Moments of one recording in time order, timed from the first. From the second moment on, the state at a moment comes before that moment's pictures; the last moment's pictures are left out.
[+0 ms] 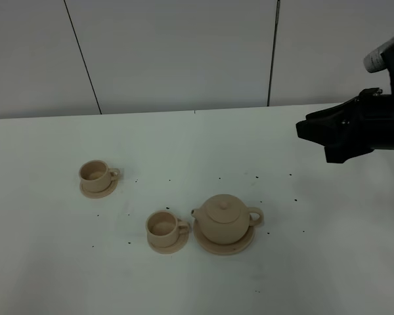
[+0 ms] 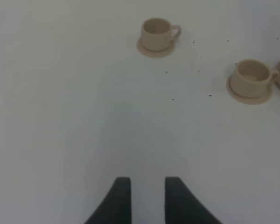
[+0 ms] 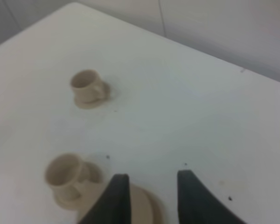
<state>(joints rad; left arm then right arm) 0.00 -0.01 -0.51 0.01 1.04 0.05 0.08 1.63 -1.07 1.40 0.74 -1.68</state>
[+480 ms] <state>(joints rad) 0.00 -0.01 -0.51 0.01 1.04 0.05 0.26 1.84 -1.40 0.86 0.77 -1.45</state>
